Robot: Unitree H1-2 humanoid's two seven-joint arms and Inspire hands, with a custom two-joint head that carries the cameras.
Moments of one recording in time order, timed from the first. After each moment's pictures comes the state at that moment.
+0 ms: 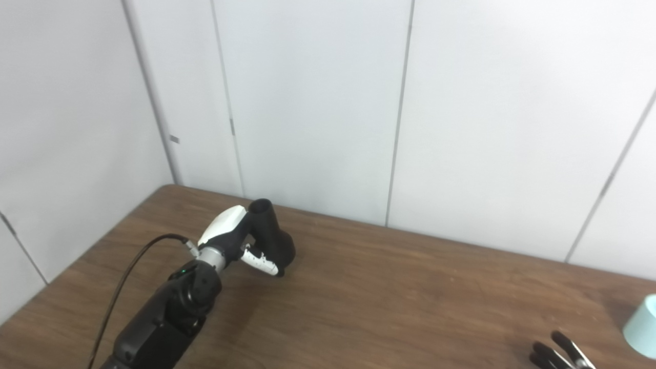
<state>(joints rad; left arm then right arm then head) -0.39 0.43 -0.13 0.01 0.58 0.44 -0.13 0.02 -0.19 -0.14 -0.15 0.31 0.11 0.25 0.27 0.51</state>
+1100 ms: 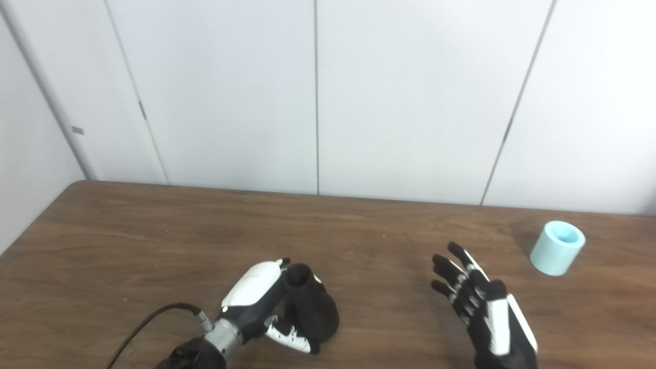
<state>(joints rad) -0.20 0.28 -0.47 -0.22 0.69 0.26 -0.20 0.01 -0.12 -0.04 -0.37 0.24 0.27 0.13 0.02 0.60</state>
